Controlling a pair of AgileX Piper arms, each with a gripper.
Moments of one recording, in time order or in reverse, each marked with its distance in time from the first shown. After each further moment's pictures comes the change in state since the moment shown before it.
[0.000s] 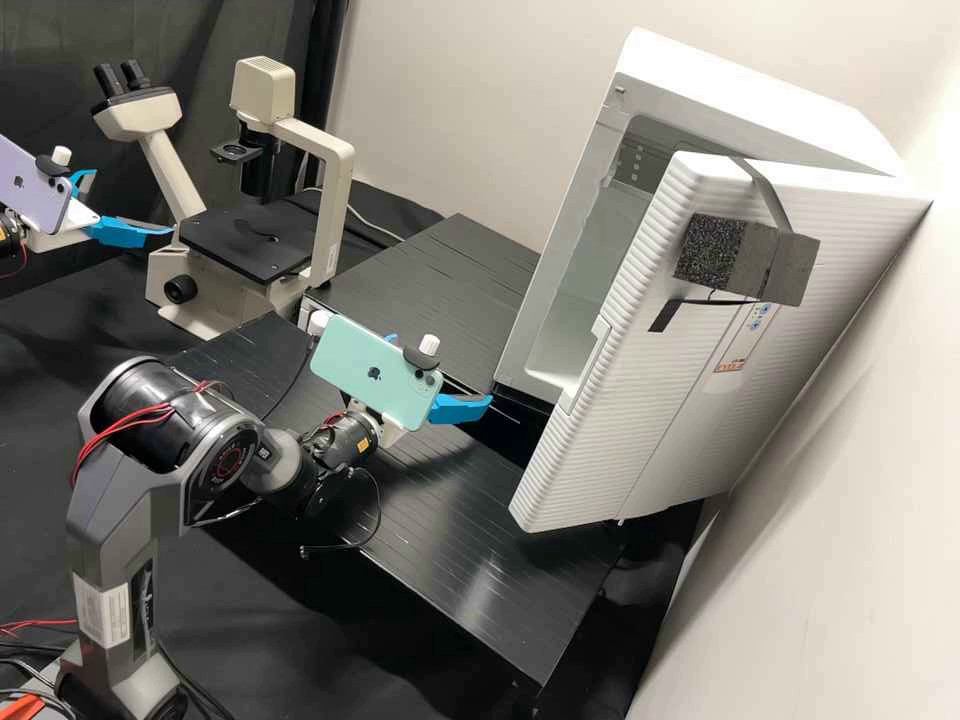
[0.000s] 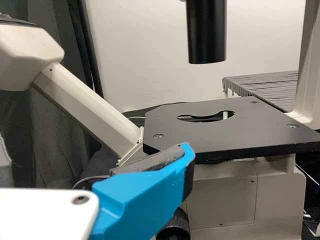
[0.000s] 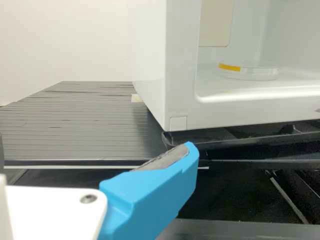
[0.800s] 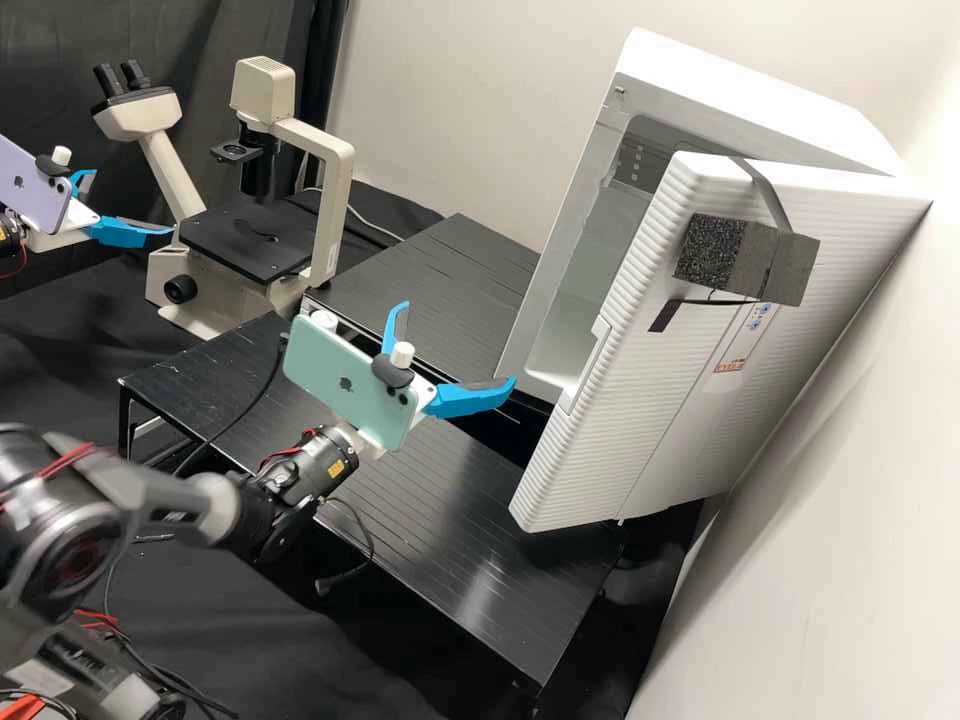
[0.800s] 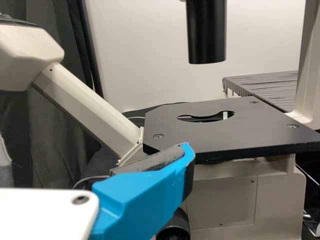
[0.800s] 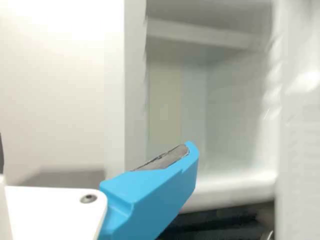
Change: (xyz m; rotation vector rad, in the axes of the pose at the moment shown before) left arm 0.000 0.000 0.000 0.000 0.000 0.000; right arm -0.098 0.065 -0.027 -0.018 0.204 0.341
